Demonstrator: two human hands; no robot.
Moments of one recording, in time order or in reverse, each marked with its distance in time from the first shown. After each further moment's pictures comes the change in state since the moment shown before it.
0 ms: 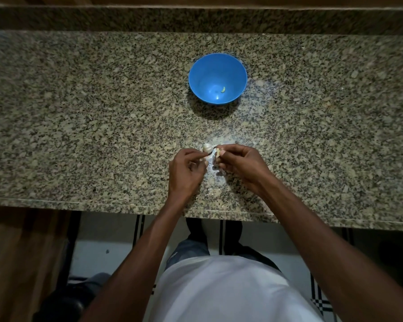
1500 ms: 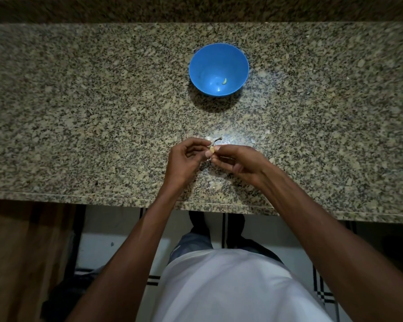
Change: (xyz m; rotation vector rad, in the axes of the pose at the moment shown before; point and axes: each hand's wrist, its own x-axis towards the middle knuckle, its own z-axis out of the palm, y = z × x) left_hand 0.010 0.001 -0.010 -0.319 -0.153 -0.106; right_hand 0.002 -0.002 0.005 0.195 -0.129 0.252
